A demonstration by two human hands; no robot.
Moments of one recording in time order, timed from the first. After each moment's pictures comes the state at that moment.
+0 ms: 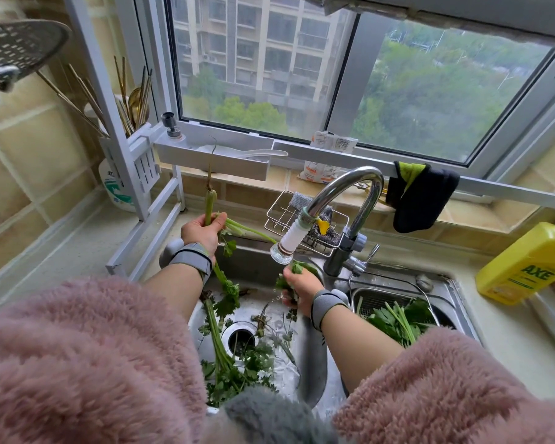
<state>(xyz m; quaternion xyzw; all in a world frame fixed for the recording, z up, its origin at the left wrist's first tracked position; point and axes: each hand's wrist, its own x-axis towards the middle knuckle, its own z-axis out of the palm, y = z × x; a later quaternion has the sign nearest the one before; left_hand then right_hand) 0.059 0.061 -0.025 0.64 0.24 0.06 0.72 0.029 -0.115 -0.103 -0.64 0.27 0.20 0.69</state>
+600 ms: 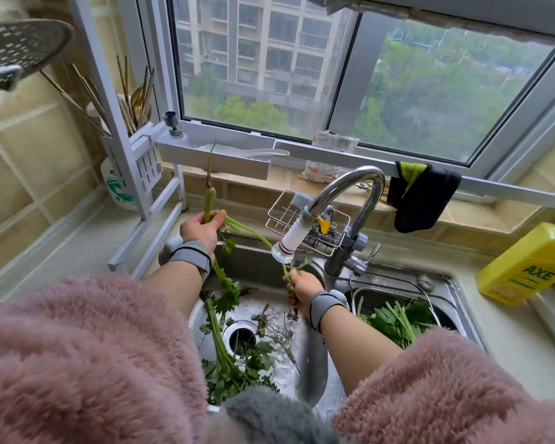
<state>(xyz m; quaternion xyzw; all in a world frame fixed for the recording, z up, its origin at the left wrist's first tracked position) 0.055 0.063 -0.018 0.64 0.25 0.06 0.73 0.028 -0.115 -0.109 -0.71 0.26 0.17 0.64</state>
